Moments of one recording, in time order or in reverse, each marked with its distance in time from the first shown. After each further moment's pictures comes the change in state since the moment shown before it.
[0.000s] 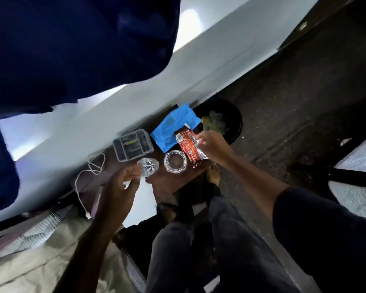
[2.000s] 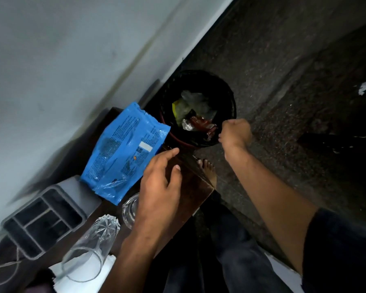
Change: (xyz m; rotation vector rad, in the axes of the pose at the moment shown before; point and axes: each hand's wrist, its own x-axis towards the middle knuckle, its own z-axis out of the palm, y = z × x) left_hand 0.191 -0.001 0.236 0.088 -0.318 0.056; right_hand 0.166 0.188 0.054 0.714 0.690 0.939
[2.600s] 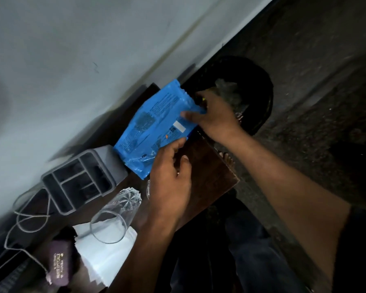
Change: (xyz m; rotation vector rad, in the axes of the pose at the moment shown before) left_hand -0.013 -0.021 -0.012 -0.182 0.231 -0.084; right_hand -0.075 -0.041 0.052 -0.386 -0.646 -0.636
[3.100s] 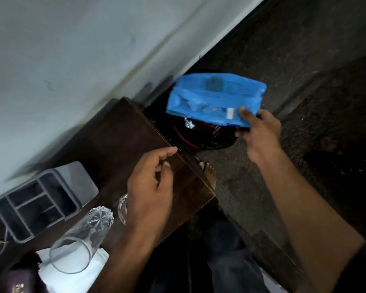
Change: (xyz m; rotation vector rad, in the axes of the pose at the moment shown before) left_hand 0.006 0.020 0.019 -0.042 0.025 0.159; right_hand -0.001 0.092 -0.091 0.869 0.493 0.370
